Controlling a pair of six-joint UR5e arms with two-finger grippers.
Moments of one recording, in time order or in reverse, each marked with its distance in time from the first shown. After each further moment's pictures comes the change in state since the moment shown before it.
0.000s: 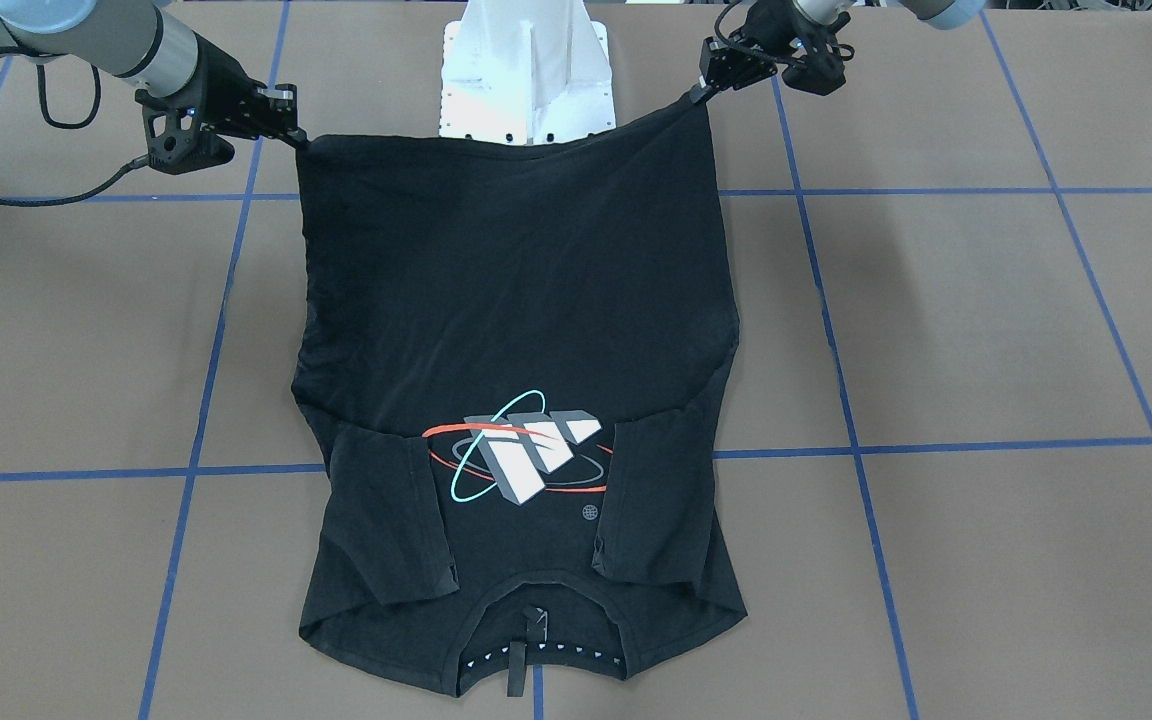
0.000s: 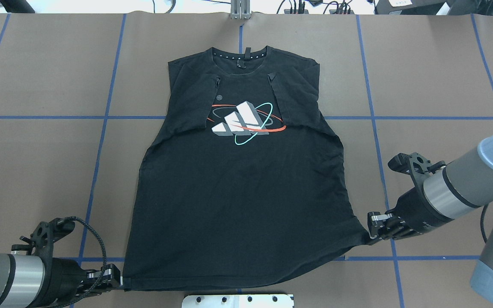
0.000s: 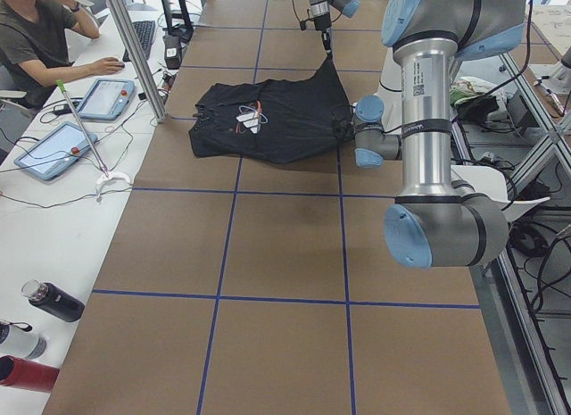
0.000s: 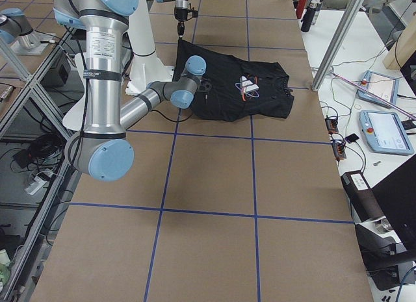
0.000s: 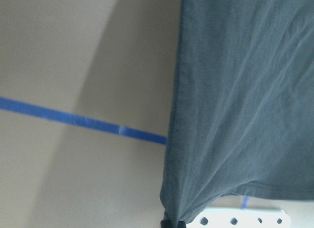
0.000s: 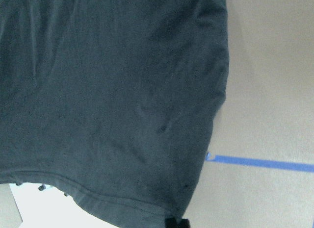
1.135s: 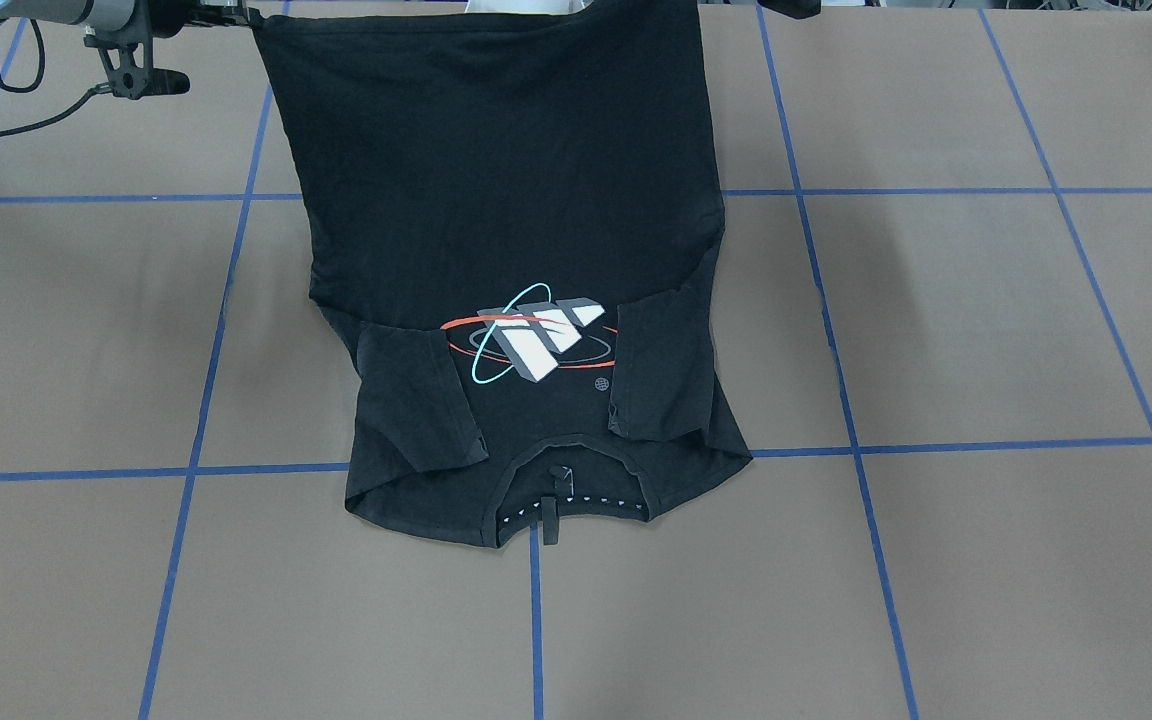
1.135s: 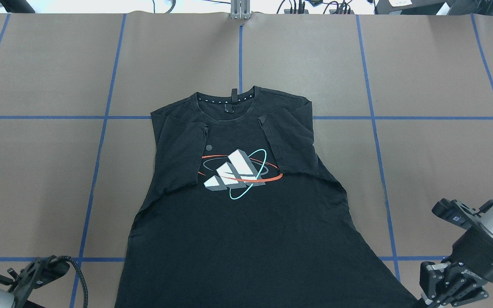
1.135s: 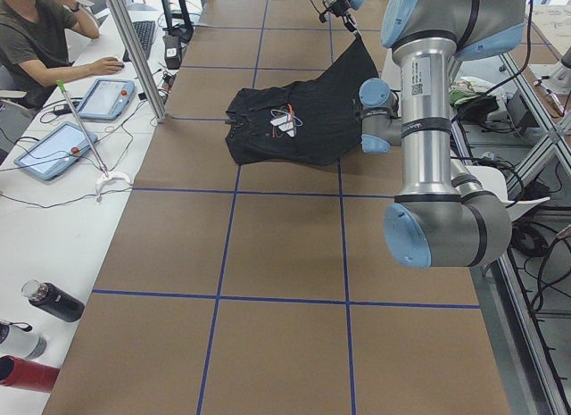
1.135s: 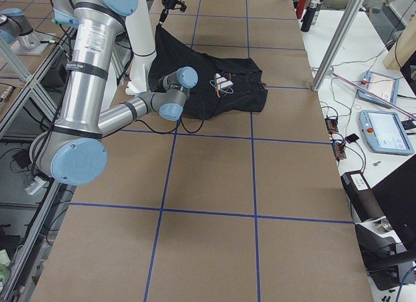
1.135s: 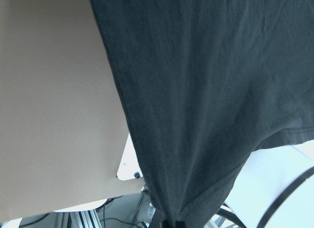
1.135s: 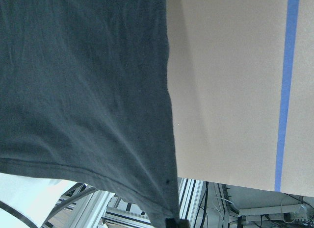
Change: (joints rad) left arm 0.012 0.022 -0.118 0.002 -0.347 -0.036; right arm 0.009 -0.176 0.021 0.270 0.325 0.270
